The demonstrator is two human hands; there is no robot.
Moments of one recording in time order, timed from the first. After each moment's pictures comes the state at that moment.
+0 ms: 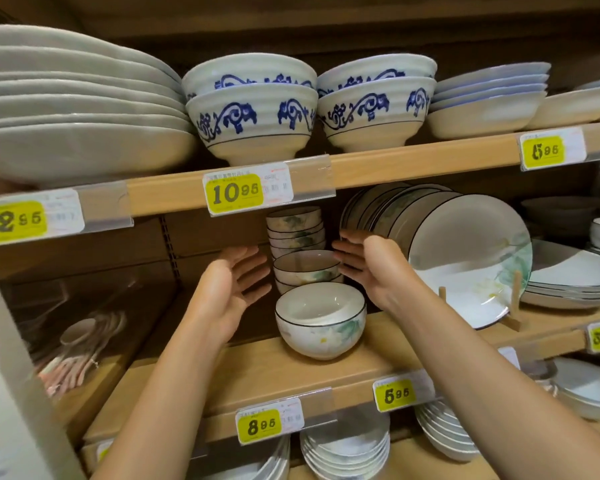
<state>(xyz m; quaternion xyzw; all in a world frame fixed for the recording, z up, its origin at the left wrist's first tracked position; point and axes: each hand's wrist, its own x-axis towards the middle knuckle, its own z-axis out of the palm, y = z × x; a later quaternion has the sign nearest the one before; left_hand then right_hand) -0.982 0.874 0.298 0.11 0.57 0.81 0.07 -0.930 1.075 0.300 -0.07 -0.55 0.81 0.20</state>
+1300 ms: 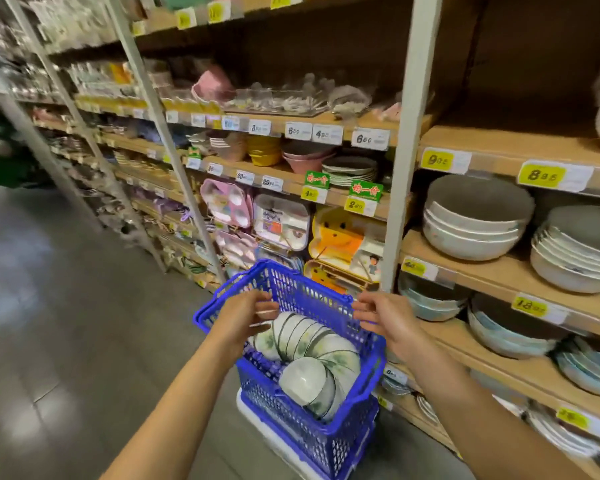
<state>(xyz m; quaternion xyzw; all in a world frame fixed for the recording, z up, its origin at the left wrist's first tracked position) -0.569 0.545 0.049 -0.35 0.62 0.70 -0.07 -0.682 0.755 0.021 -0.07 -0.67 0.69 -0.26</state>
